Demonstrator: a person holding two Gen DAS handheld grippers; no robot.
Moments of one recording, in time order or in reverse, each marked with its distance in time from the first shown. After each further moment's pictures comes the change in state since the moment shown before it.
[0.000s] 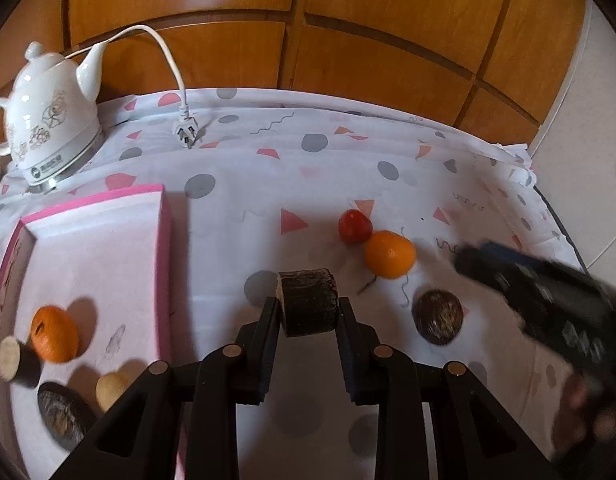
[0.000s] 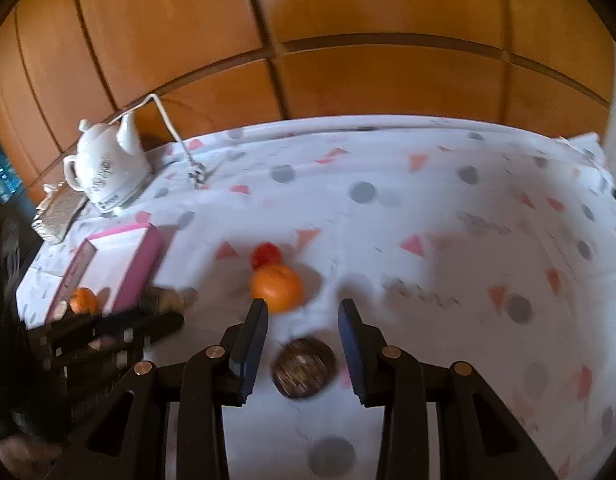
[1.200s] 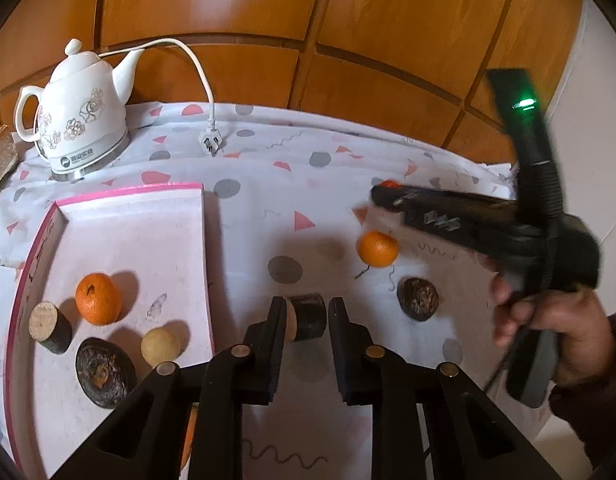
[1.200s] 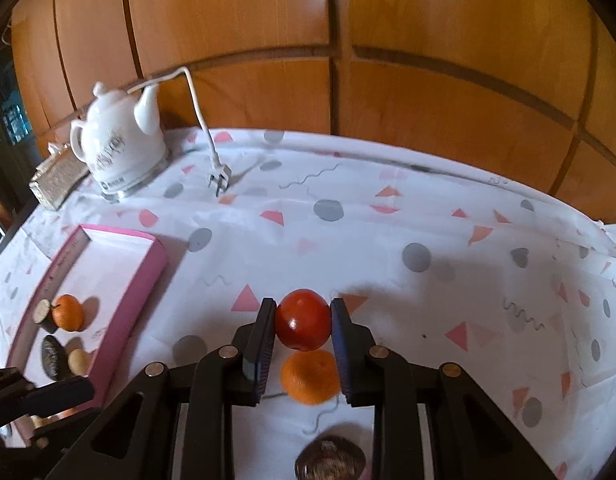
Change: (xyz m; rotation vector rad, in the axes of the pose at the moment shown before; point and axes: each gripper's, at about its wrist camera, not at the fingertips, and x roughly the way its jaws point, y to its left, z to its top) left arm -0.048 0.017 -0.020 -0.041 -0.058 -0.032; right arm 0.037 0.039 0.045 -0.186 0.008 -0.027
